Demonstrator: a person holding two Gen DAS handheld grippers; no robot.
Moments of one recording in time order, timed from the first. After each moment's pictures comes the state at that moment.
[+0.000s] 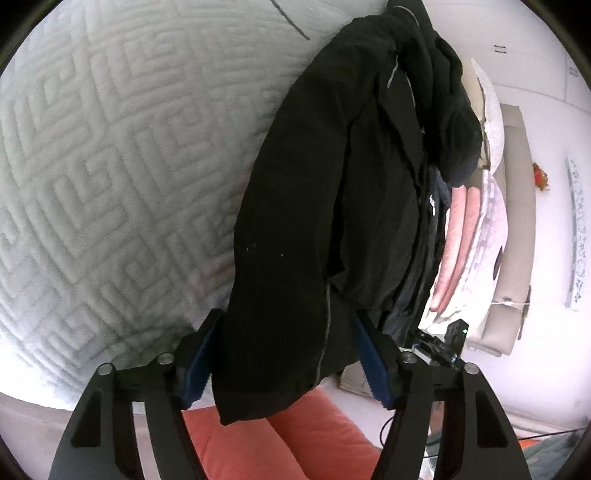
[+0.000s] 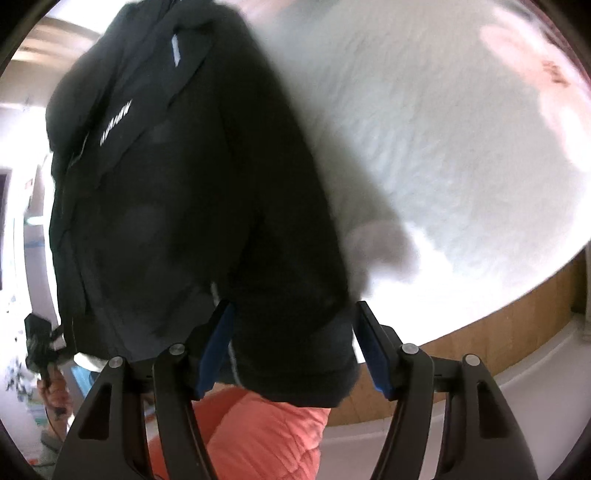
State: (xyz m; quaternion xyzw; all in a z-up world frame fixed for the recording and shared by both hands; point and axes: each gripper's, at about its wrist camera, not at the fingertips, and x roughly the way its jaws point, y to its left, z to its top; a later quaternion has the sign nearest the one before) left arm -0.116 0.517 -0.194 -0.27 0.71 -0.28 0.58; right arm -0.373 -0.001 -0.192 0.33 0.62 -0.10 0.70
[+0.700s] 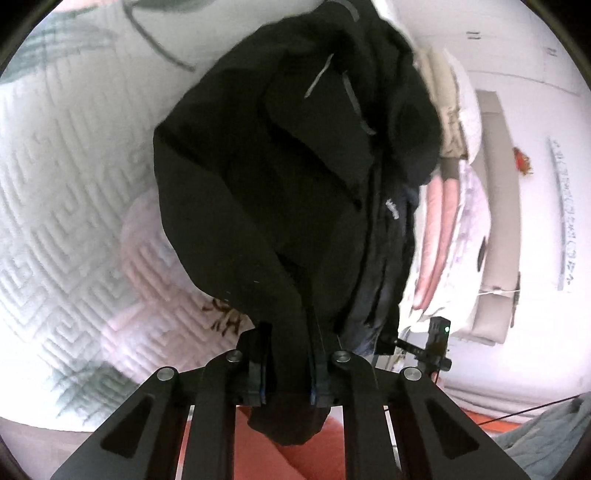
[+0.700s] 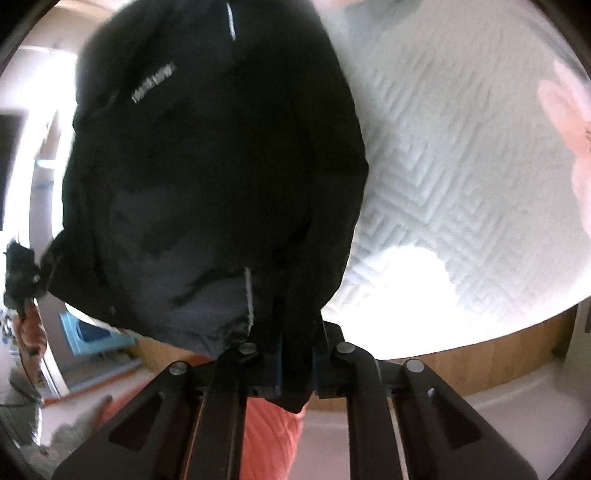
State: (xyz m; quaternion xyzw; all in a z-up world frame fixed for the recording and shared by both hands) left arm -0.081 0.463 -0.159 -0.26 0.70 -0.32 0.58; right arm -0.357 -0.025 -0.182 0.30 0.67 -0.03 0.68
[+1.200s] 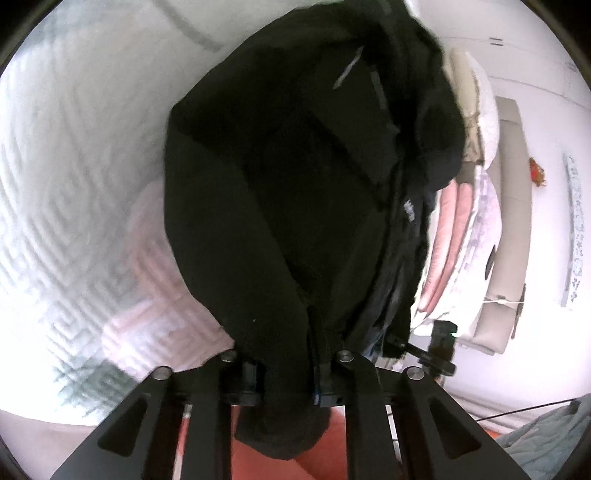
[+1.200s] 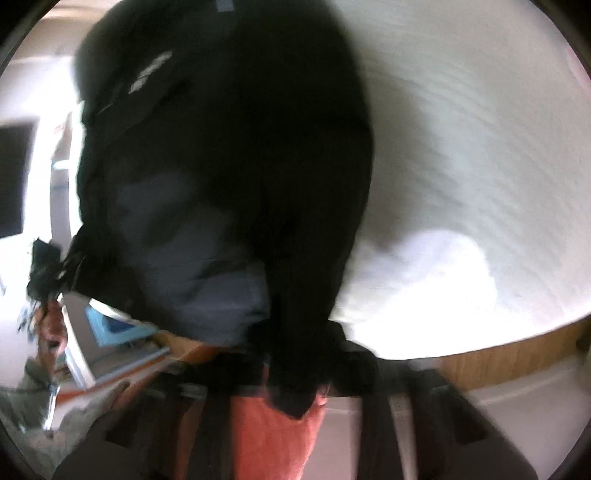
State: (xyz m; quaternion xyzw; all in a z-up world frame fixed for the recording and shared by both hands) left arm -0.076 0.468 -0.163 -0.27 0.71 -0.30 0.57; right arm -0.346 -0.029 -0.162 0.35 0.64 0.02 0.68
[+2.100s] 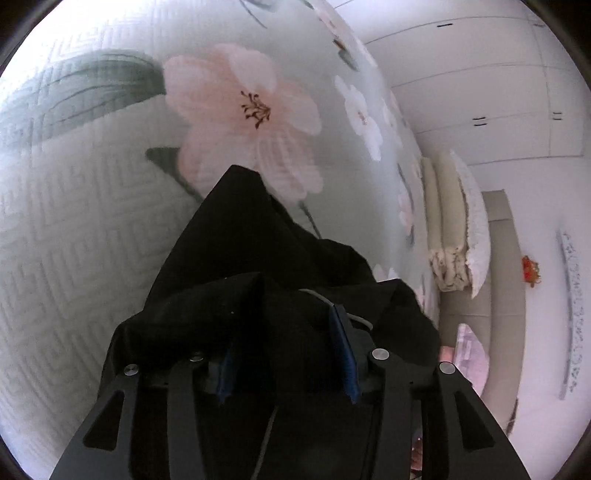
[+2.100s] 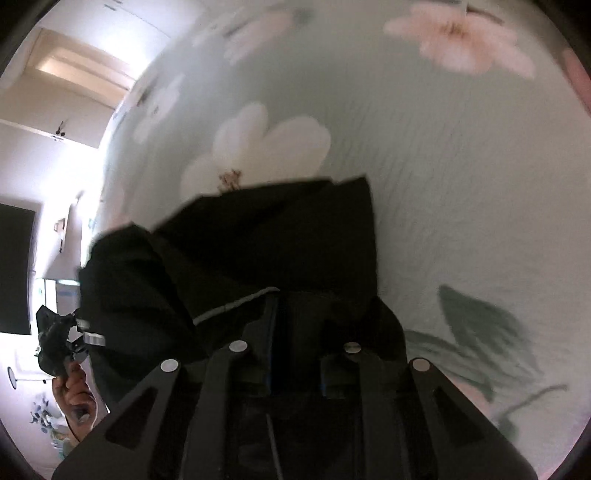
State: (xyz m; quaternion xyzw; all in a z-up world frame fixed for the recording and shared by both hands) left arm 0.255 0.311 -0.134 -0.34 0.58 -0.25 0.70; right arm 0.051 -0.190 -0.118 0.35 0.54 -0.05 0.76
